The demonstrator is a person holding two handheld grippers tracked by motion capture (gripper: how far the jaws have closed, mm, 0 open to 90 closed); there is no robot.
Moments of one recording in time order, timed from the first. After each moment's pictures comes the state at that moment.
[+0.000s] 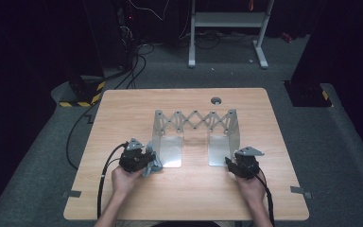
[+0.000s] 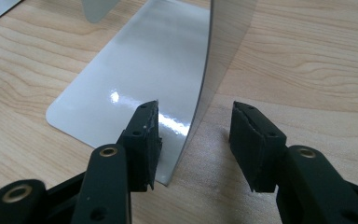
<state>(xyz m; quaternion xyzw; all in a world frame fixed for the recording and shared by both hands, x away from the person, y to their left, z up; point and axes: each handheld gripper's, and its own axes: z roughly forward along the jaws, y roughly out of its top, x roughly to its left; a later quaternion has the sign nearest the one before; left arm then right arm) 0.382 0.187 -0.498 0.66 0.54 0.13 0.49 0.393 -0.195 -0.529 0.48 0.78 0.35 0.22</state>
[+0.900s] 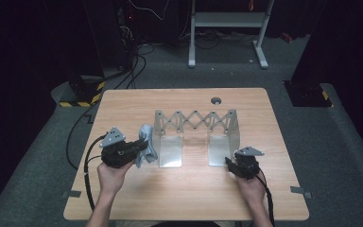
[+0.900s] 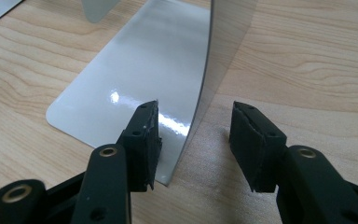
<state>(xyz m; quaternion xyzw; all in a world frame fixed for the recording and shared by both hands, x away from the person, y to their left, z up) 0.346 0.199 -0.401 0.60 0.49 0.15 0.61 0.393 -0.195 -0.529 0.48 0.78 0.35 0.22</state>
